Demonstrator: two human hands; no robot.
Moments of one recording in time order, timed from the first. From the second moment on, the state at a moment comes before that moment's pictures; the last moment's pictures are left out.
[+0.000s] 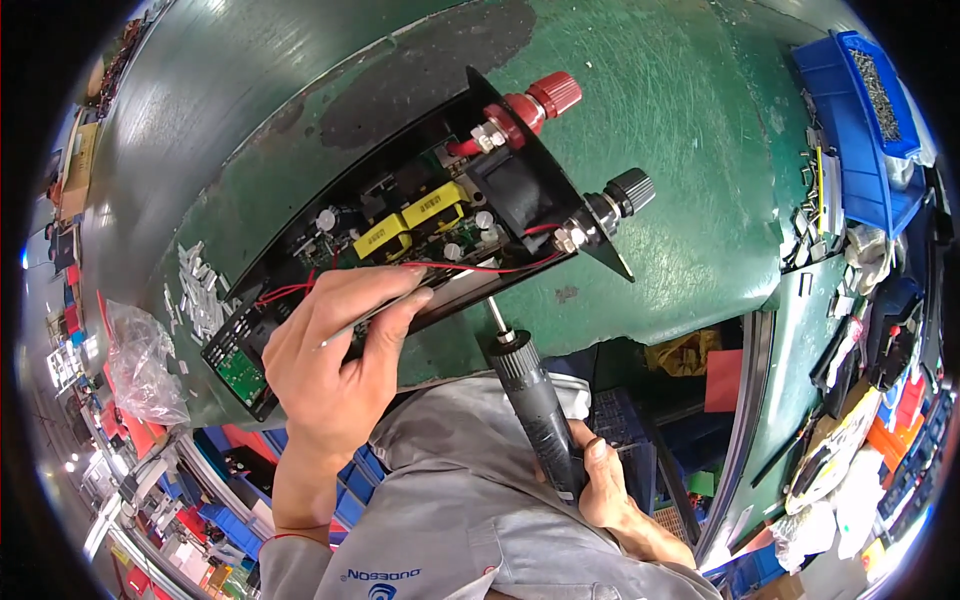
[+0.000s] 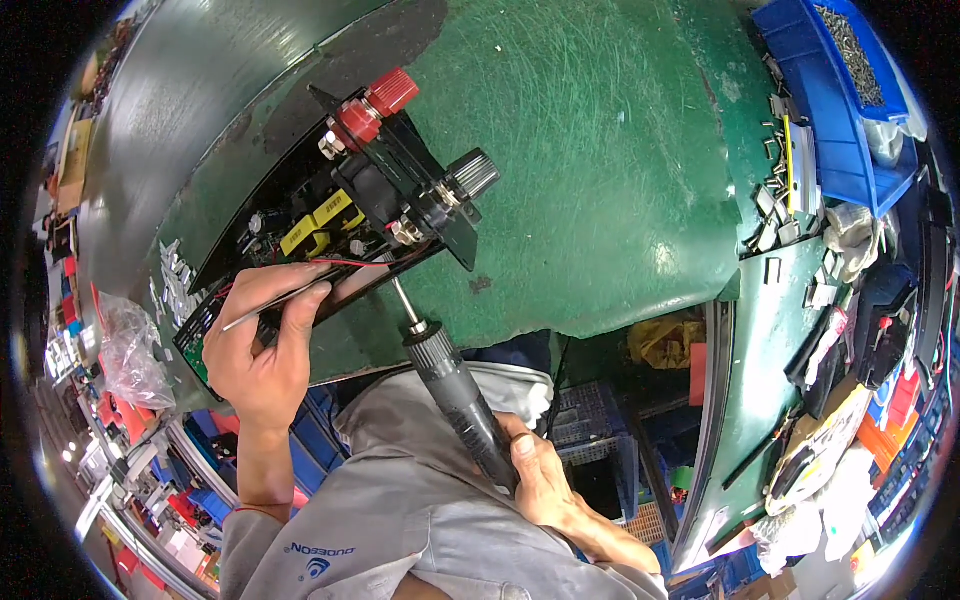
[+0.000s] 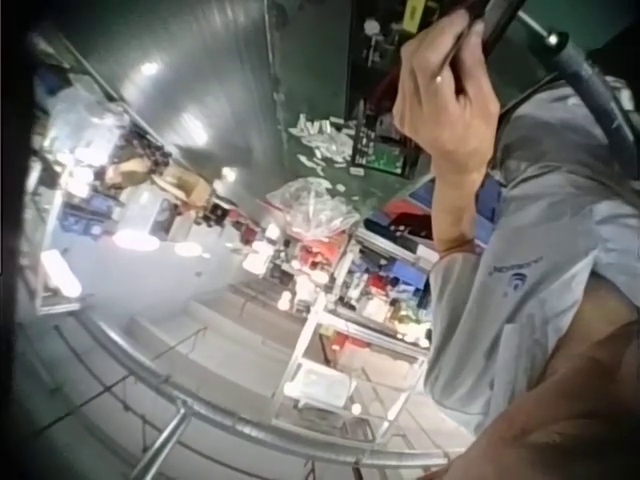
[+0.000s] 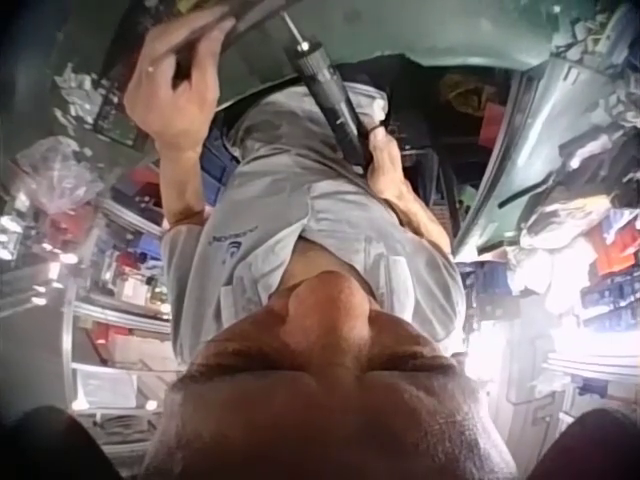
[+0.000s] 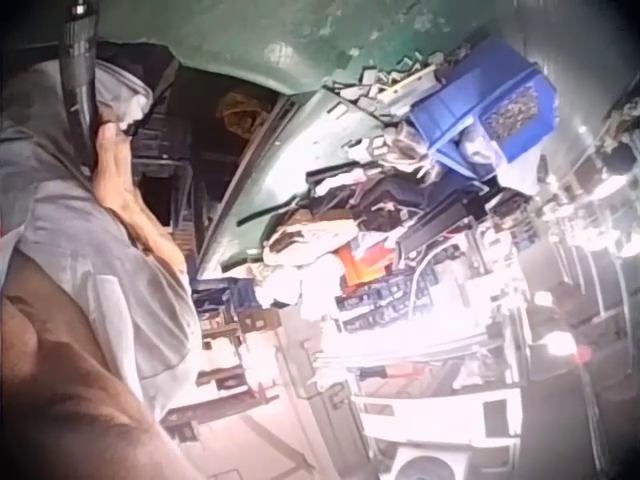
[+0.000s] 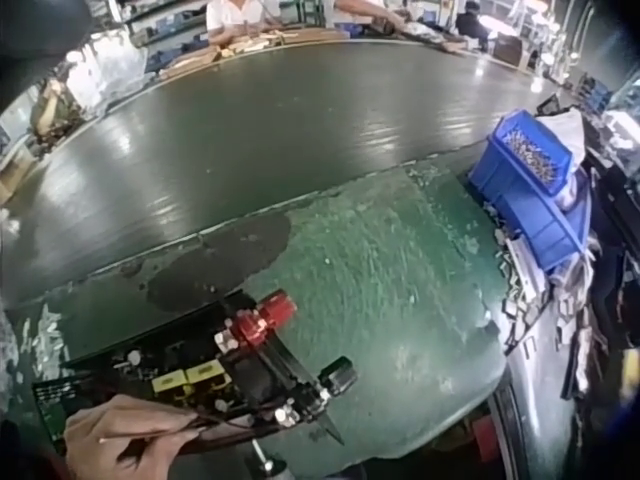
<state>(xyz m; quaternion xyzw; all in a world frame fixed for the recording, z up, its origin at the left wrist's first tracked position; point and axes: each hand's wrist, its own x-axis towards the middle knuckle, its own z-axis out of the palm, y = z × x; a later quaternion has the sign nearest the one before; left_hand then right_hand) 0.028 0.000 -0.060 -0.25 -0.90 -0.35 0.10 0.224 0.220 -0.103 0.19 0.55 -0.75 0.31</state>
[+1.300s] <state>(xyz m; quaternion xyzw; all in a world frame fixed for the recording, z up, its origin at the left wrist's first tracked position) 0.032 -0.002 -0.051 -0.19 -0.90 -0.39 0.08 0.219 0.251 -0.096 0.24 0.54 -0.70 0.40</state>
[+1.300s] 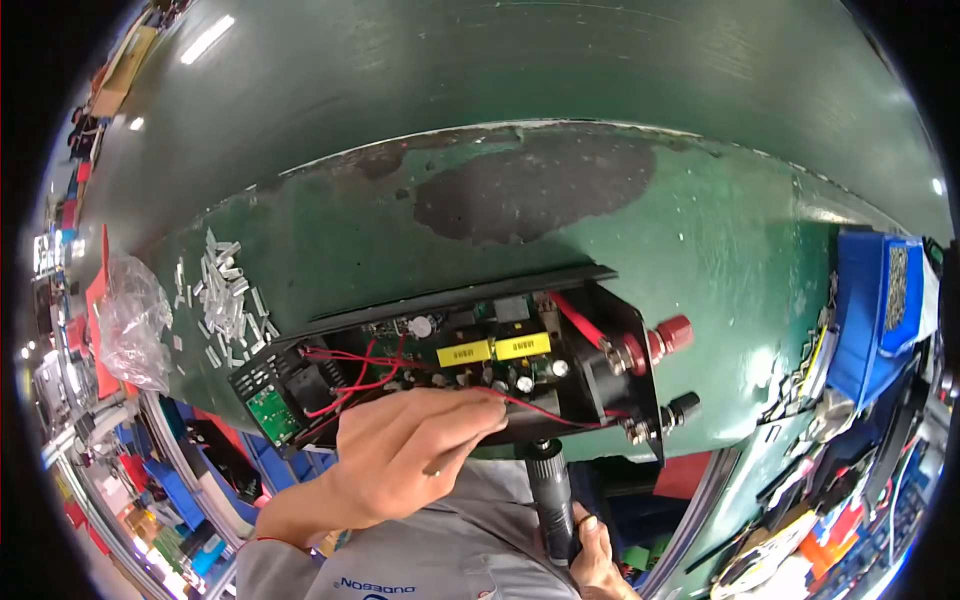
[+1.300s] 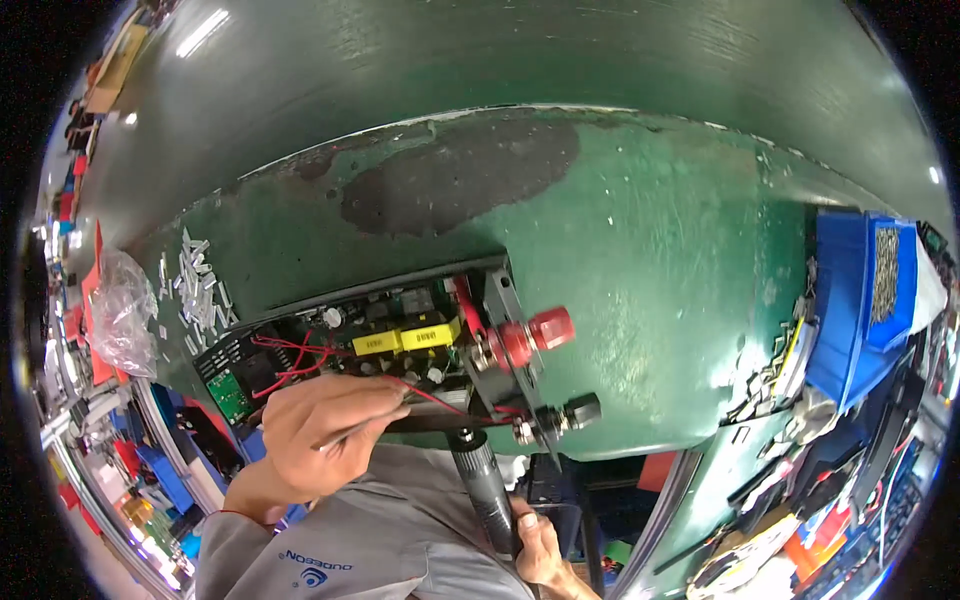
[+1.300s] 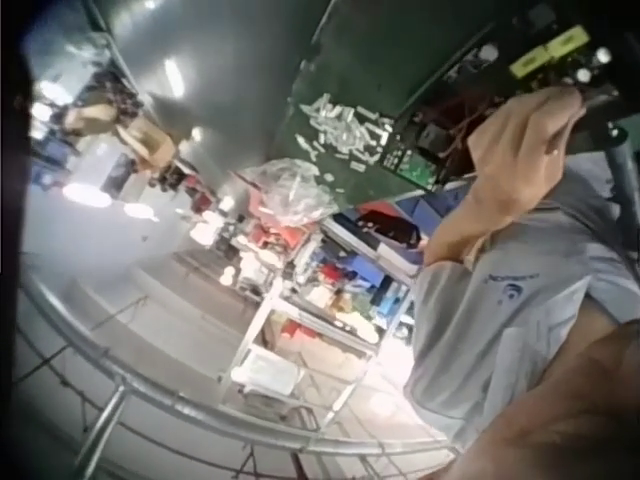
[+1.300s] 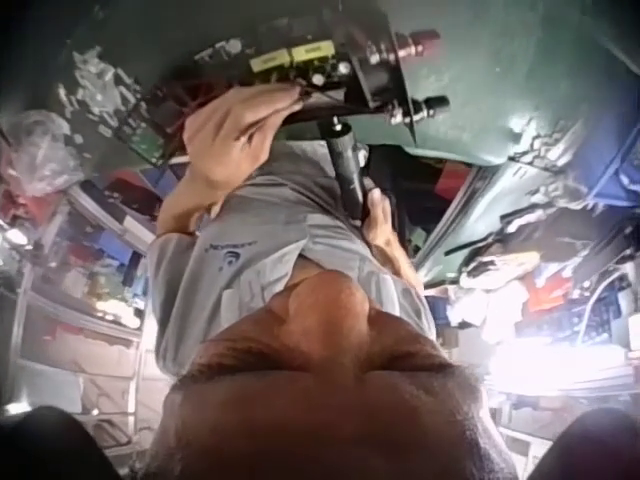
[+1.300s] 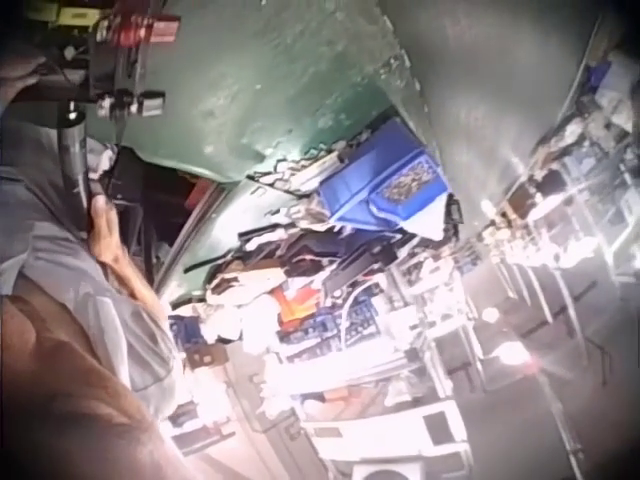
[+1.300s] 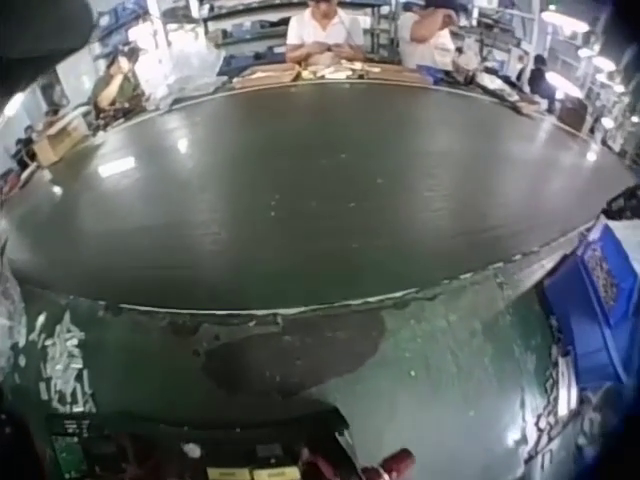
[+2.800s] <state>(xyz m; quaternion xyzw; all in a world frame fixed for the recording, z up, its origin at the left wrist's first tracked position) 0.034 -0.021 -0.051 -0.21 -0.85 -0.48 -0.01 0.252 0.258 -0.108 0.27 0.45 -0.73 0.44</state>
